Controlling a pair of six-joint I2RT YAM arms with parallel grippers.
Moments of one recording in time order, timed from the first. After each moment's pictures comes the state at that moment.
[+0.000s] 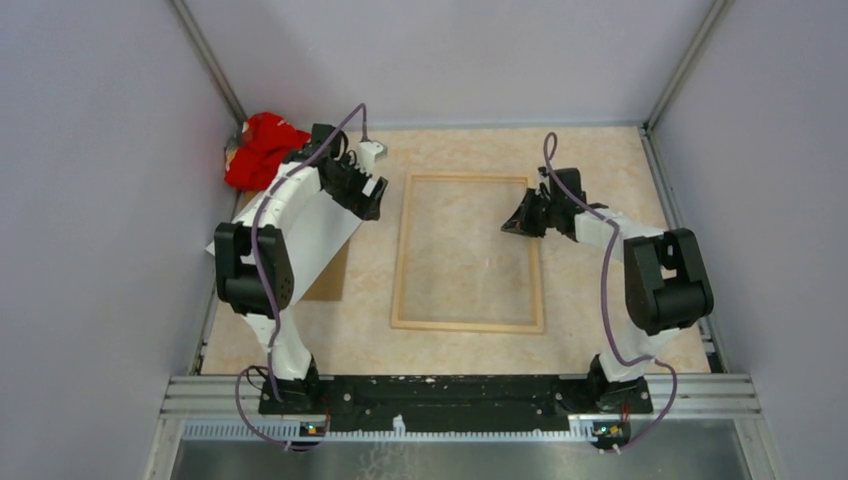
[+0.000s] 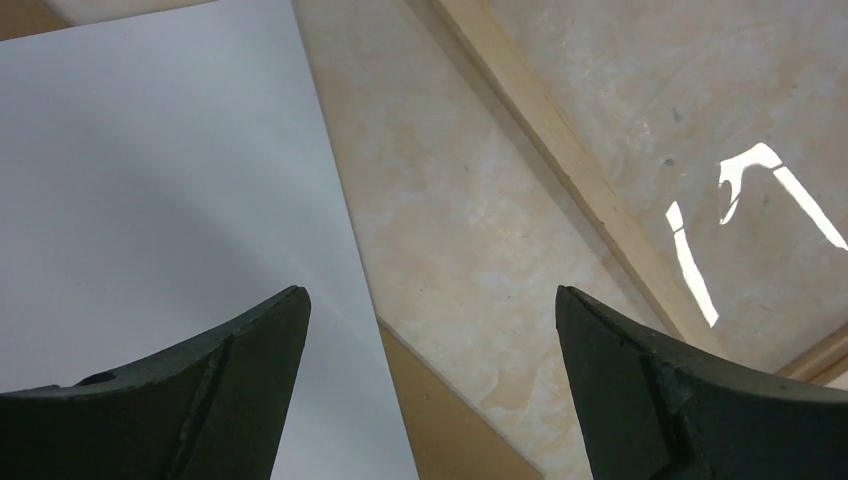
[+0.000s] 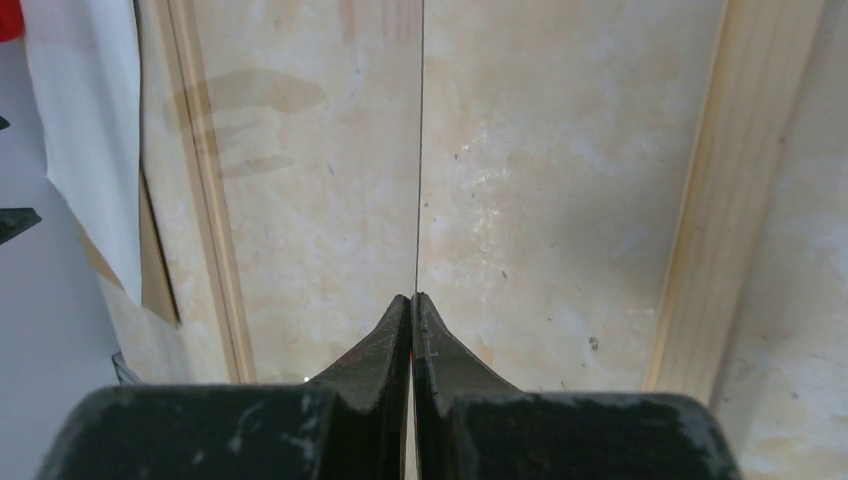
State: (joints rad) left arm -0.15 1.81 1.52 -0.76 0.41 0.46; right arm 0.21 1.71 0.97 -0.06 -0.43 0.60
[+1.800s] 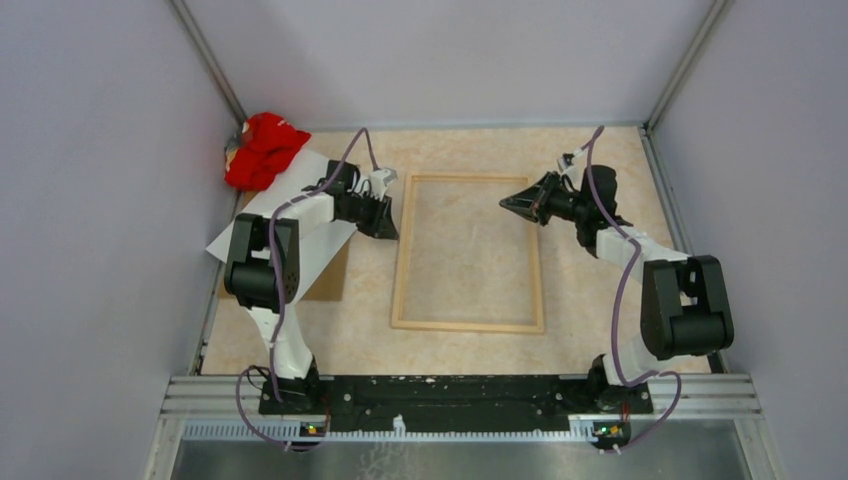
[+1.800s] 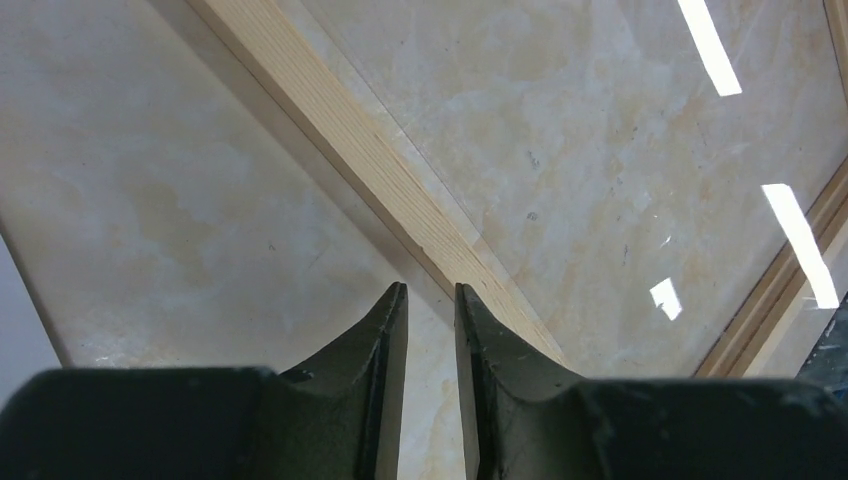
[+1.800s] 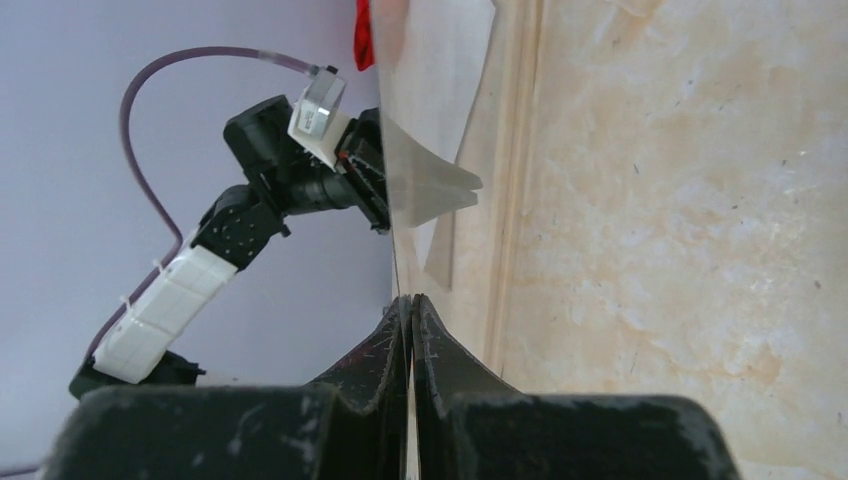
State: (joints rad) left arm -0.17 1.89 1.23 -0.38 0.71 0.23; right arm 0.11 1.53 0.81 0.37 -0.81 1.06
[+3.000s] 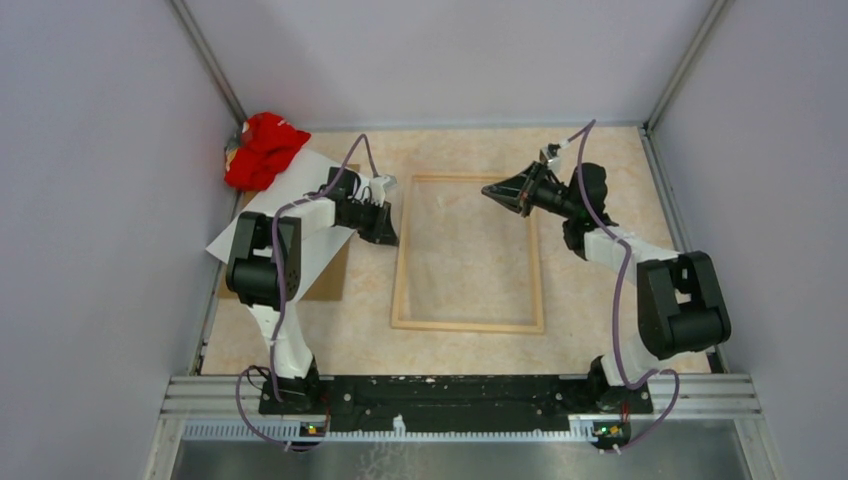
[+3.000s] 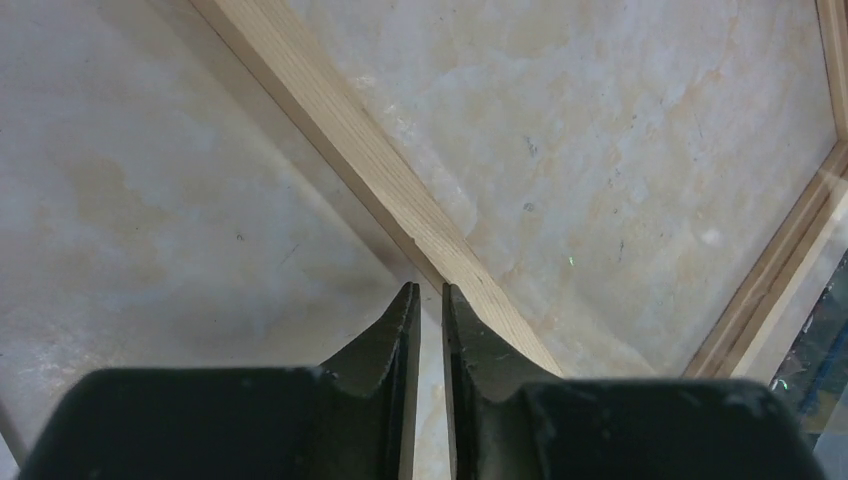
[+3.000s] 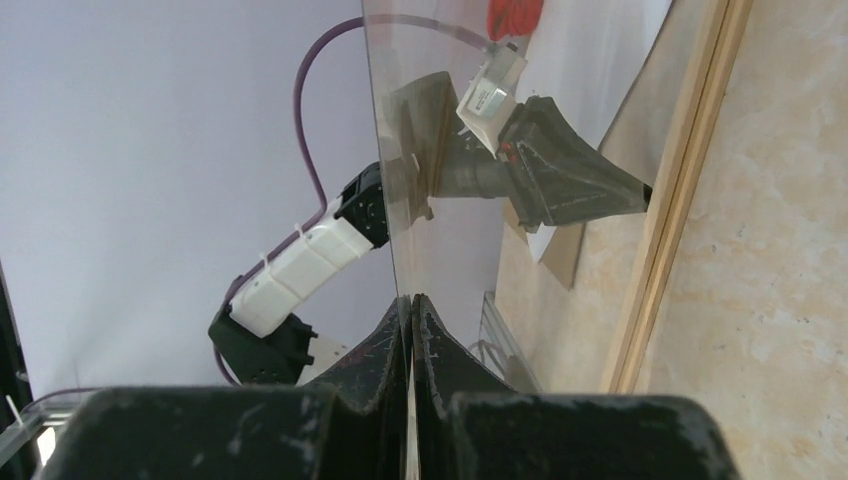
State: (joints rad) left arm -0.17 1.91 1.17 -0.32 0.74 0.19; right arm 0.21 1.54 0.81 0.69 -0.84 1.39
